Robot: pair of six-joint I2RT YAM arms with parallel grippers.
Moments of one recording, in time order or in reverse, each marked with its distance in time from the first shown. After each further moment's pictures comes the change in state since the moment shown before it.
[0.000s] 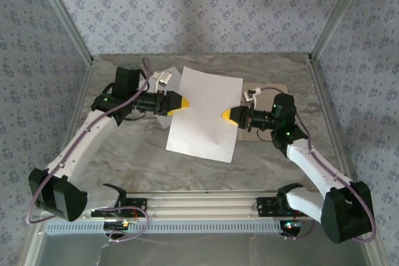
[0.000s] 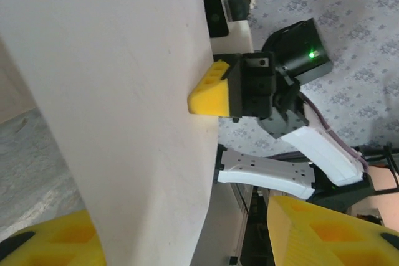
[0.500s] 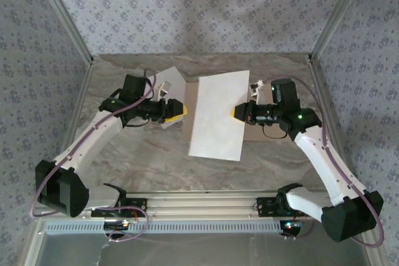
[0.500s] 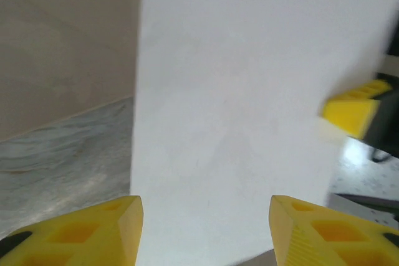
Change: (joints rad) left arm -0.003 0.046 -0.106 -0.040 -0.244 0.026; right arm 0.025 0.037 0.414 -0.845 0.364 -0.556
